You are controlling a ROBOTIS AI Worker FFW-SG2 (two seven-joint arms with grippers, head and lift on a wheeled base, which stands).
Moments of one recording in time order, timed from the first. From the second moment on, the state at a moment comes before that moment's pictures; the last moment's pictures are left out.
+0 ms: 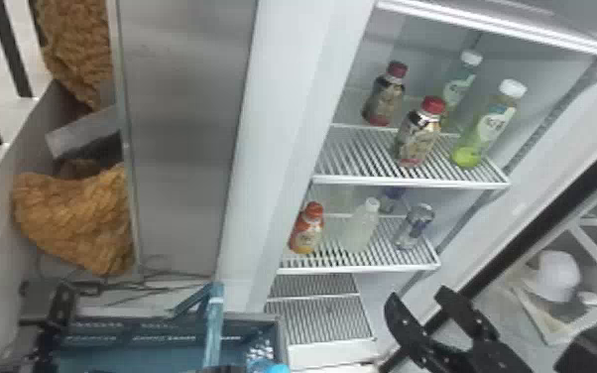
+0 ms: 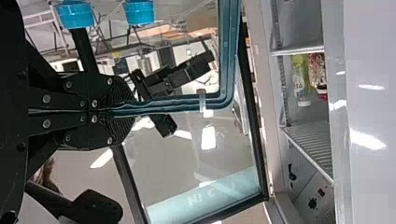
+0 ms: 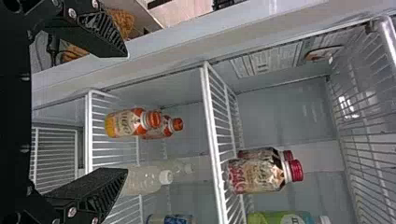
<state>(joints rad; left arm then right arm) 0.14 0.11 0.03 -1.90 0.95 1.56 -0.98 0.93 -0.01 -0.43 -2.42 -0.42 0.23 0.41</state>
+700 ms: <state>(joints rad) 0.16 0.10 0.03 -1.90 0.95 1.56 -0.98 1.01 0.00 -0.44 -2.31 -0.43 -0.07 0.48</state>
